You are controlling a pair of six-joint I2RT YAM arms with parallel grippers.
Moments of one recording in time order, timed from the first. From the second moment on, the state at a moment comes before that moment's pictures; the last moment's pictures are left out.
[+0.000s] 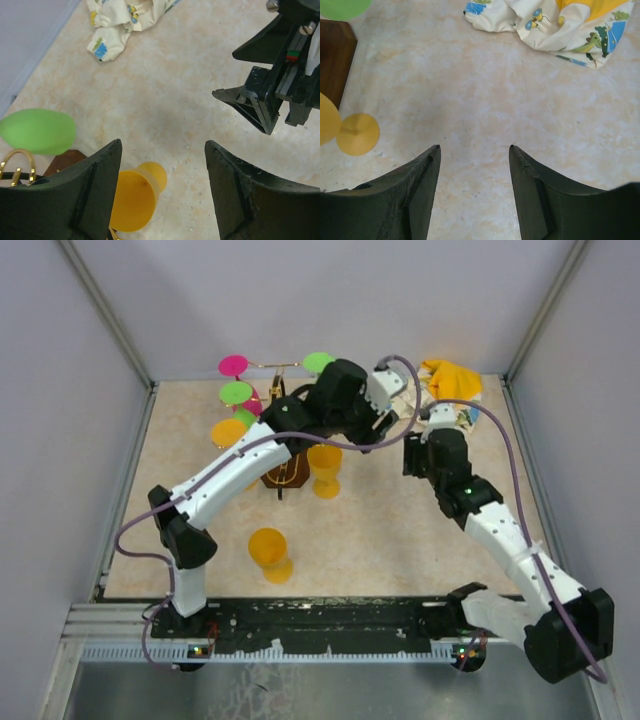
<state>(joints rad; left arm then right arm) -0.89 1.90 2.12 -0.72 0.00 0.17 0.38 1.06 0.86 -0.24 0.25 0.11</state>
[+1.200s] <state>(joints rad) -1.02 2.14 2.21 -0.98 -0.53 -0.07 0.34 0.72 0.82 -0.58 0.48 0.16</state>
